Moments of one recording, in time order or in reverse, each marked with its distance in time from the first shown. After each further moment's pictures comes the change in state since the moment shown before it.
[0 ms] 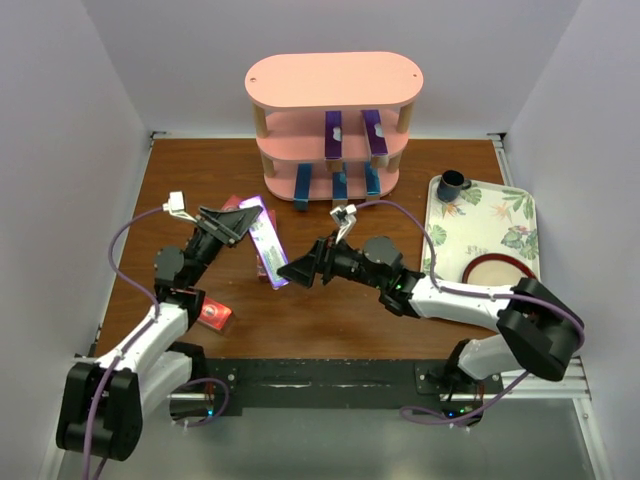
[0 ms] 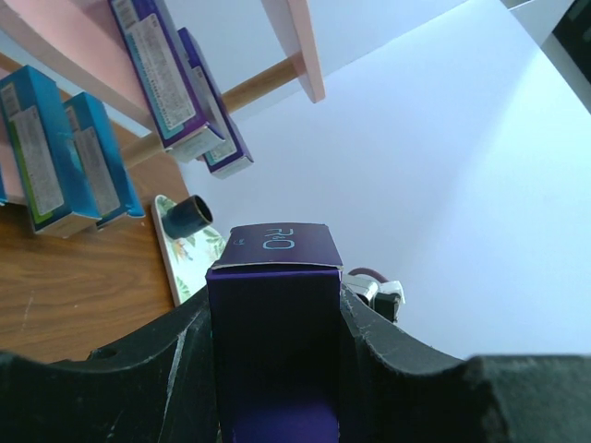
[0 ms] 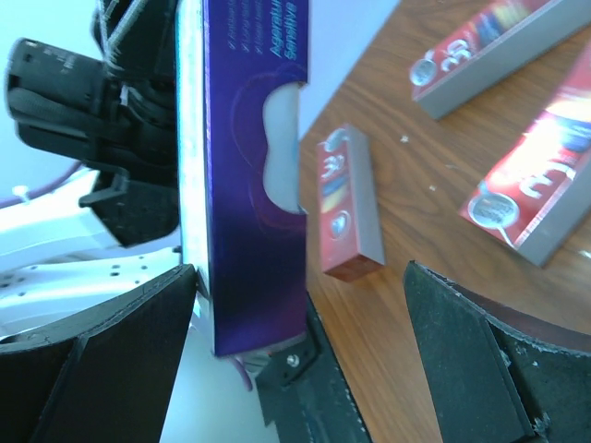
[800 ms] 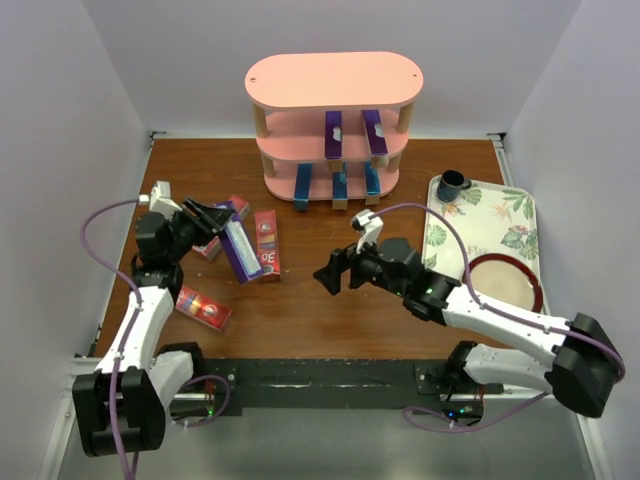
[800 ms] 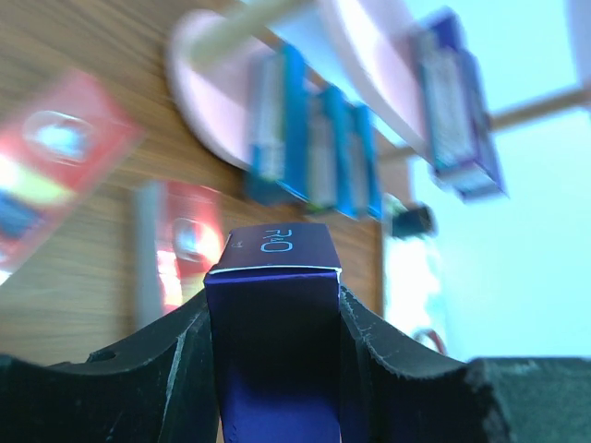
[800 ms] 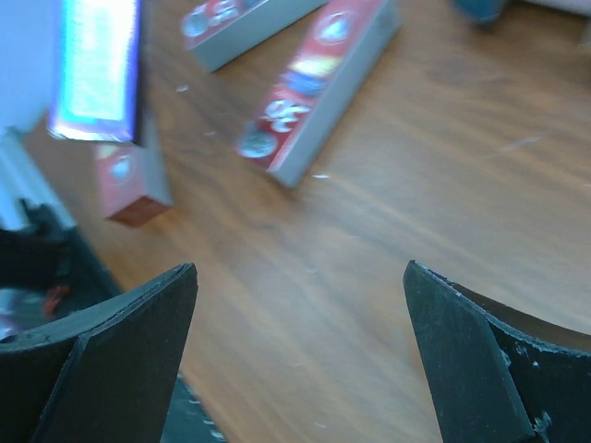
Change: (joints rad) left arm 0.290 0.018 0.235 -0.780 0.045 0.460; right arm -0.047 -0.298 -0.005 -0.595 0.255 -0.442
